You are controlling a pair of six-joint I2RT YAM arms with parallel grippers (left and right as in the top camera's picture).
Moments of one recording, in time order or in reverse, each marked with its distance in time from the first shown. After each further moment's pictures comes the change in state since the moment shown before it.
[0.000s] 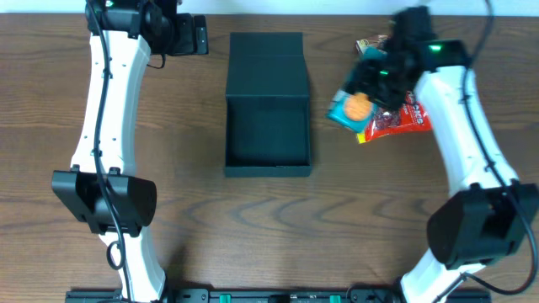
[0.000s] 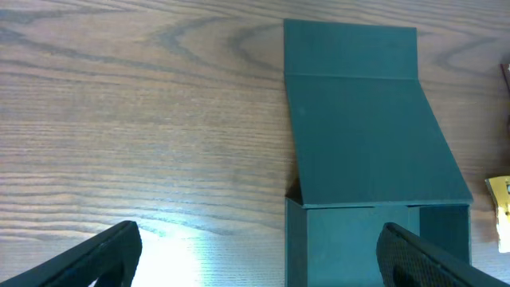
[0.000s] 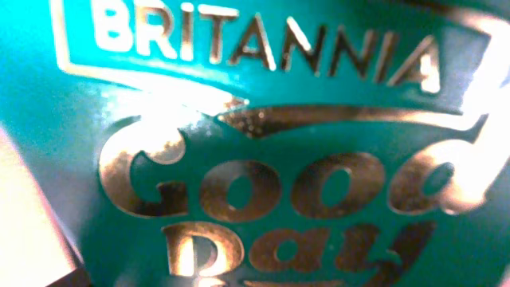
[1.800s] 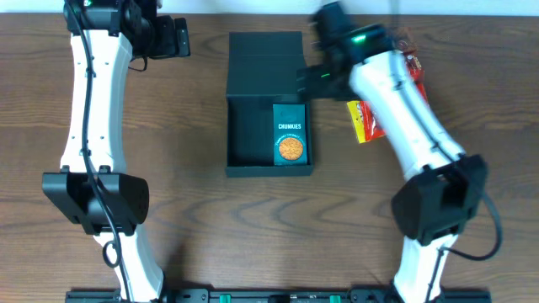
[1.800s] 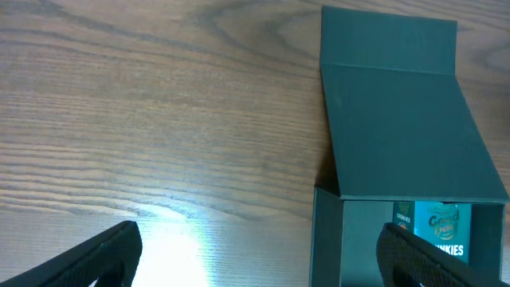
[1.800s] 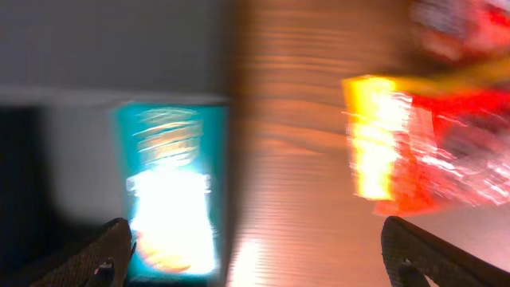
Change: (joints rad) left arm 0.069 0.000 0.000 -0.050 0.000 0.018; right arm 0.151 0.193 0.245 -0.196 0.257 -0.102
